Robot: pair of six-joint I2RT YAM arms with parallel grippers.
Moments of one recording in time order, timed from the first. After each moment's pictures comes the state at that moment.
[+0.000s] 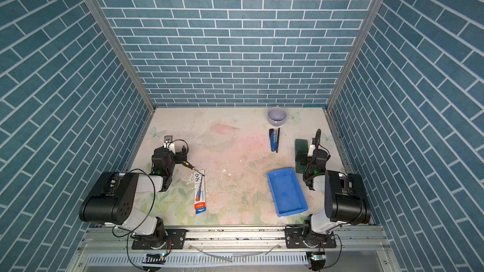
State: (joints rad) left arm -0.05 1.54 0.37 0.81 -0.20 0.07; right arm -0.08 1.53 0.37 0.74 -0.04 0.02
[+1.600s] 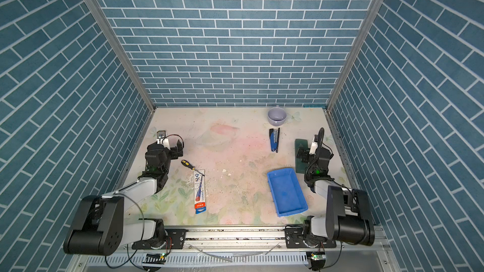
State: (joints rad) left arm -0.07 1.25 0.45 0.51 -0.27 0.02; right arm -0.07 1.31 0.37 0.63 -0.05 0.02
